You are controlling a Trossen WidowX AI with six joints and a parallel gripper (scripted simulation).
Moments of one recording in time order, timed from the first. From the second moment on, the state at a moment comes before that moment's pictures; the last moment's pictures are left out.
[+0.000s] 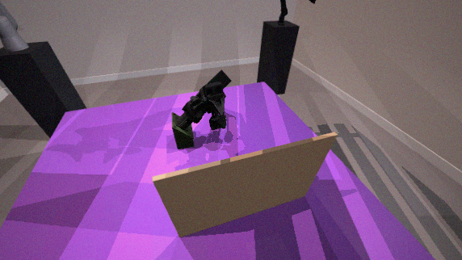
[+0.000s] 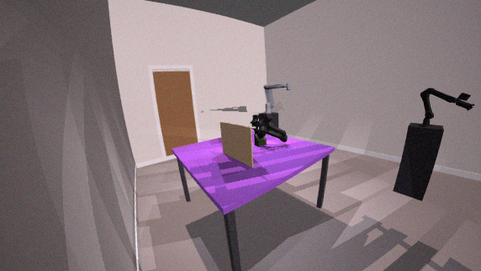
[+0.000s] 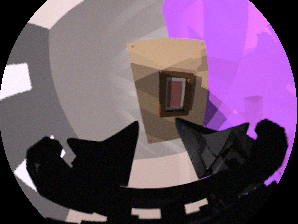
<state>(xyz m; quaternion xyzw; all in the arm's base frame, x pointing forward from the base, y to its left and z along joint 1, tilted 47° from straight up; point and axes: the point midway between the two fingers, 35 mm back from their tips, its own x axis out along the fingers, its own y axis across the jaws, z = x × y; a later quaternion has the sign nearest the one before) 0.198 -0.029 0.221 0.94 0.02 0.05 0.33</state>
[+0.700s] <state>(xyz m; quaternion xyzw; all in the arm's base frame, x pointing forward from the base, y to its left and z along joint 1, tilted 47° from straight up) 0.248 0.007 0.202 0.95 0.00 0.03 0.30</state>
